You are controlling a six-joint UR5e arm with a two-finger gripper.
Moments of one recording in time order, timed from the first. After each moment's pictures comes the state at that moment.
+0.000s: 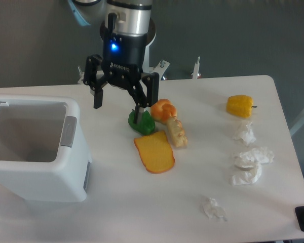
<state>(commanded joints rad) 2.39 -1.63 -1.41 -1.07 1.19 0.60</state>
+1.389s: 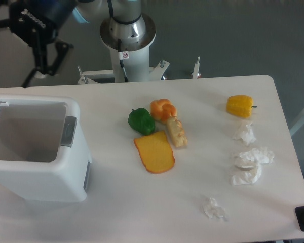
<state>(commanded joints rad) 2.23 -1.59 -1.43 -1.07 0.68 0.32</state>
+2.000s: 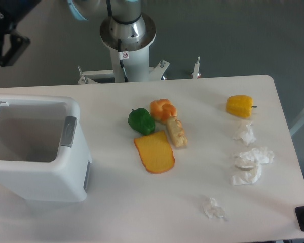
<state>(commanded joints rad) 2.16 -1.61 -1.42 -1.06 0.48 0.33</state>
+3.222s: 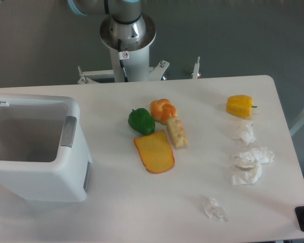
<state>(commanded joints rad) 2.00 -1.69 -1.43 -1.06 0.45 0.36</state>
